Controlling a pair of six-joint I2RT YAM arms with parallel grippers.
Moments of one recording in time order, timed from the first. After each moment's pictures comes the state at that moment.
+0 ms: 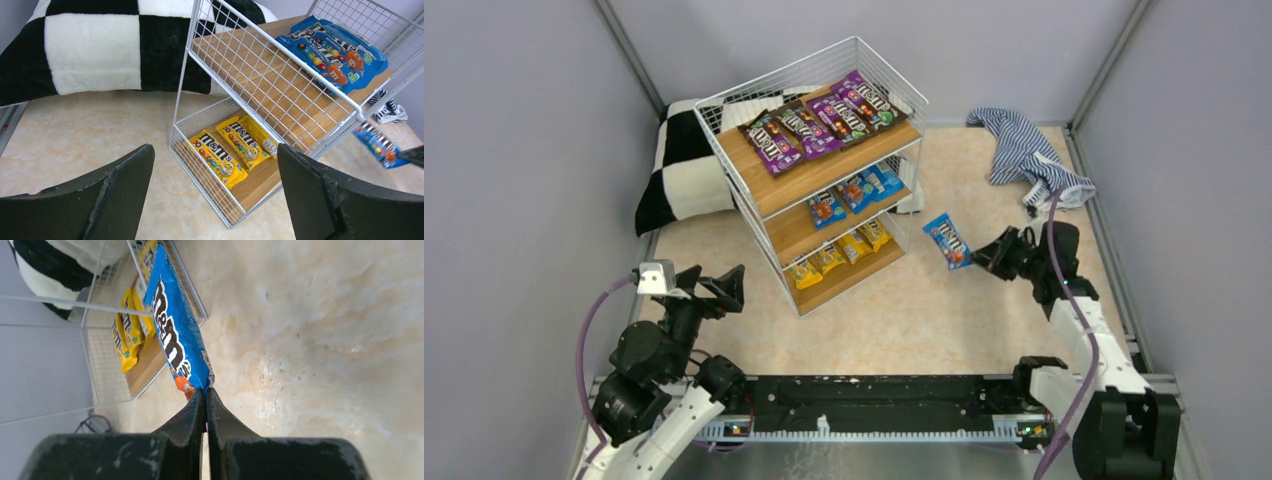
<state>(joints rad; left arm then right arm) -0.62 0.07 0.70 -0.63 -0.46 -0.29 -0.04 0.97 0.42 -0.10 -0.62 0.63</state>
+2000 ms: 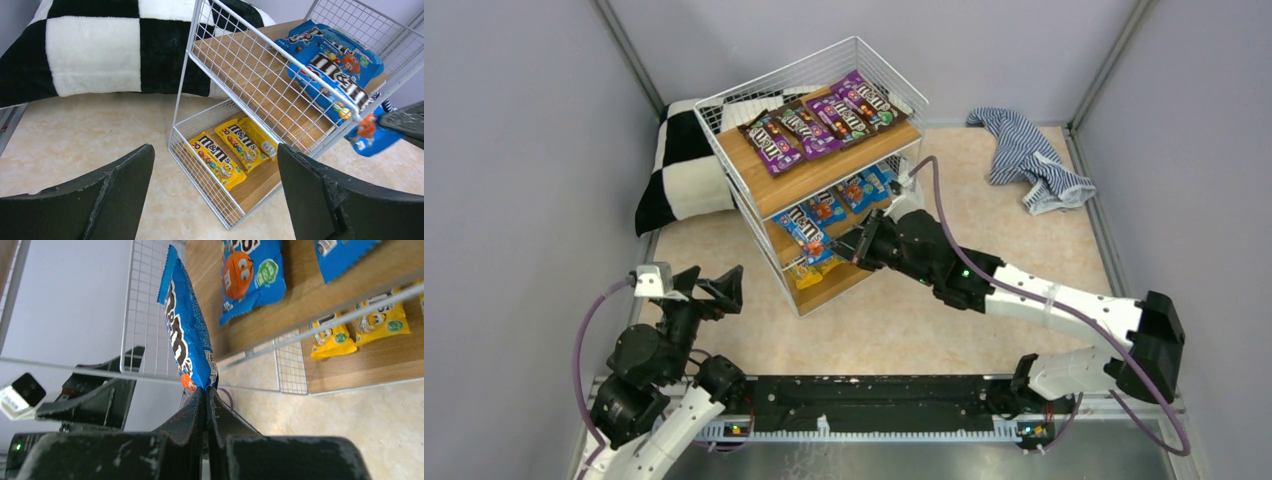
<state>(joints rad) -0.61 0.05 0.70 -0.63 -0.46 -0.29 1.07 1.24 1.02 0.00 0.14 1.05</state>
